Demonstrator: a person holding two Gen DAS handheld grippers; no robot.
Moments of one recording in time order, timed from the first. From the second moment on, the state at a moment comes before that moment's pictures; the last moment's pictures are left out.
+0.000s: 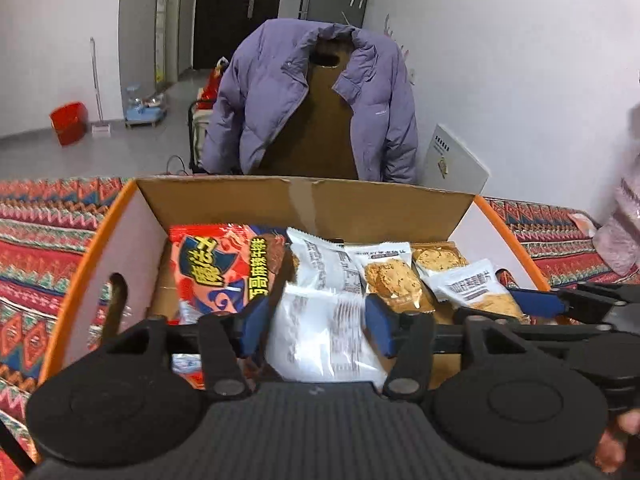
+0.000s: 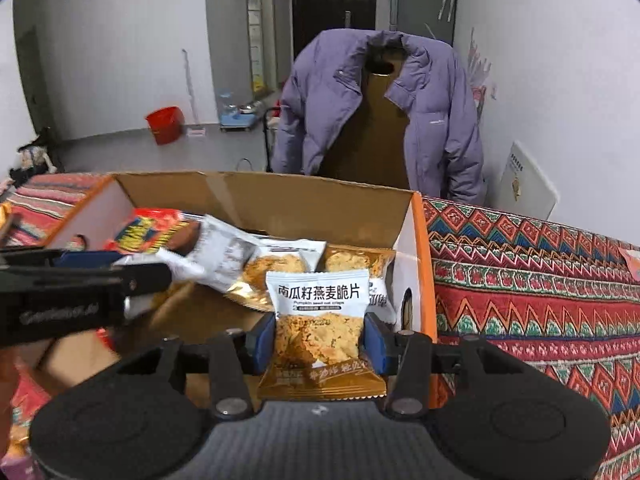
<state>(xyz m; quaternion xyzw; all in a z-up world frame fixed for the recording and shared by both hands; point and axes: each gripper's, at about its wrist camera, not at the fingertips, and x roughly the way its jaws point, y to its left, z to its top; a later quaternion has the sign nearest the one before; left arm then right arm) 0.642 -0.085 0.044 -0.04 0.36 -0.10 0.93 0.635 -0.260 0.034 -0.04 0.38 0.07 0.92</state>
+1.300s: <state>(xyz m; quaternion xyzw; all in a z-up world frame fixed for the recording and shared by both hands) 0.207 0.034 0.090 0.06 0.18 -0.07 0.98 0.225 -0.243 0.085 -0.06 0.24 0.11 0.96</state>
